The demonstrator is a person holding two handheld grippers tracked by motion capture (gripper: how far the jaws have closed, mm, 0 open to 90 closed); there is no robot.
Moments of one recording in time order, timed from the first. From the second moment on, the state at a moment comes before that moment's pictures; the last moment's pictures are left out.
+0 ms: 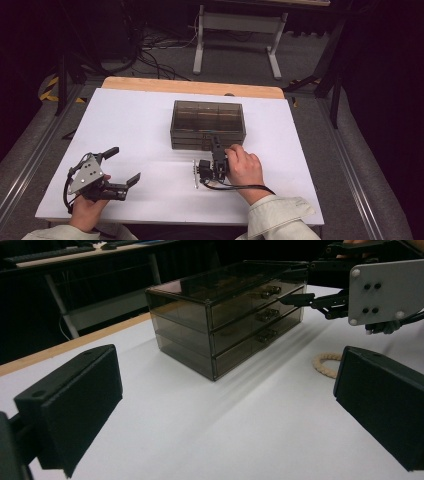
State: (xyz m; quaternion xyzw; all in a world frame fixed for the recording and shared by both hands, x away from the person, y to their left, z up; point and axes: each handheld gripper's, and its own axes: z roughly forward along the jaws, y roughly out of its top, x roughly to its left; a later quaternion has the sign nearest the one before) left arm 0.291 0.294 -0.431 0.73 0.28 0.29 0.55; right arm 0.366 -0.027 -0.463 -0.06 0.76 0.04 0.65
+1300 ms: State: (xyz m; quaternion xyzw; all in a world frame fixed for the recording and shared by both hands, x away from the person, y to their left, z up) left arm 0.291 0.294 -0.431 0.73 0.28 0.29 0.55; right arm 0.365 -0.024 -0.465 -0.06 0.76 0.02 0.65
